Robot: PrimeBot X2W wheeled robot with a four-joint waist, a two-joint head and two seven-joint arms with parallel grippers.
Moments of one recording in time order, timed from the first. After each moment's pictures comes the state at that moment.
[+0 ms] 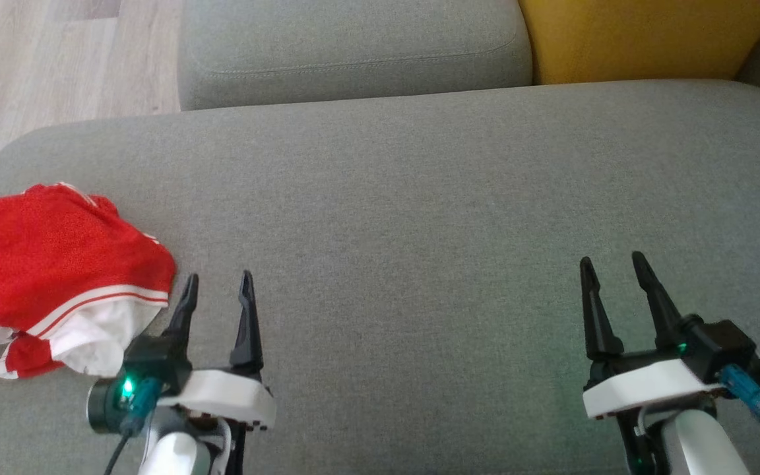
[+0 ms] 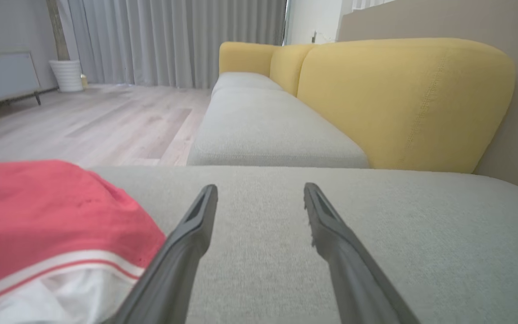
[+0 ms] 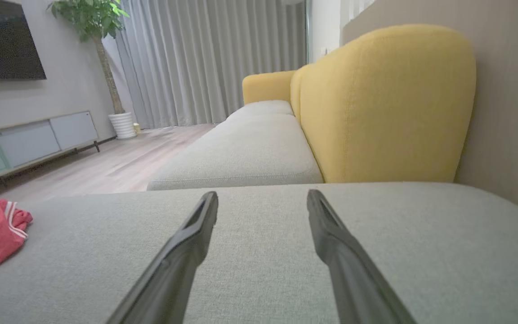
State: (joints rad) left arm -0.04 0.09 -0.30 0.15 -0.22 0.20 -0.25; right arm -0.05 -0.04 0.07 0.23 0.11 0.13 -0.24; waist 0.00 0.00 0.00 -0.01
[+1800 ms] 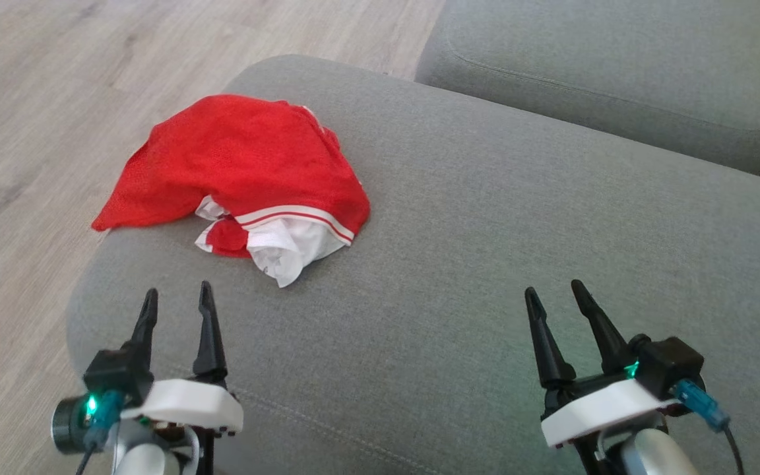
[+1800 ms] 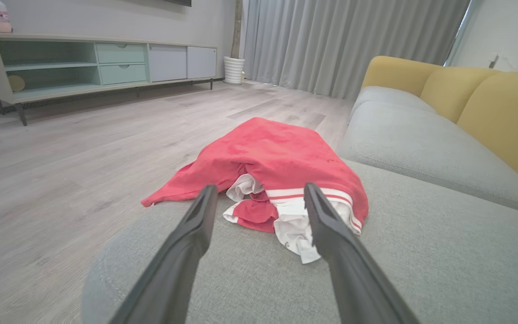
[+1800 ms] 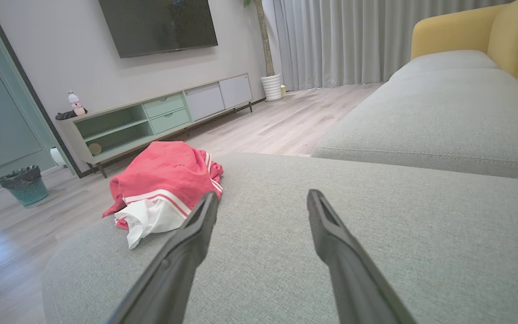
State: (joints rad) left arm 0.00 0.05 -0.14 0.18 -0.18 0.13 -0.25; right arm -0.03 -0.04 0.22 0.27 0.25 0.13 -0.23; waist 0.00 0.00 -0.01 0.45
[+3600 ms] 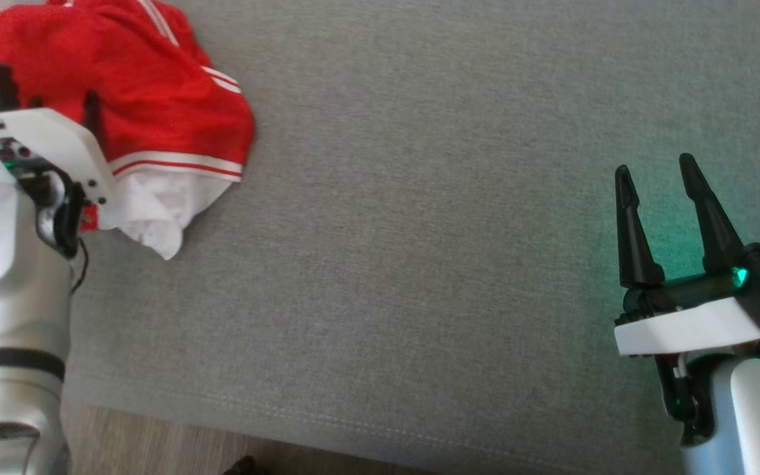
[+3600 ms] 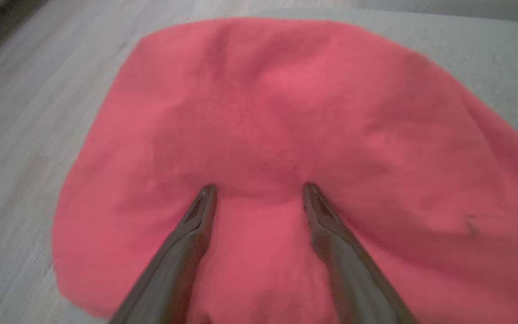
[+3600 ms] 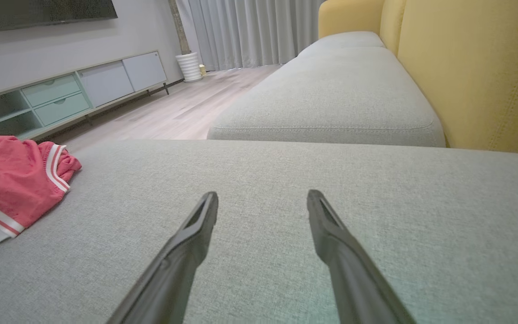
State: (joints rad) left arm -0.84 0.23 -0.05 0.94 -0.17 -0.04 0.07; right arm -0.10 -0.07 0.03 -0.12 0.09 0.13 -0.05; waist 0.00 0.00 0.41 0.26
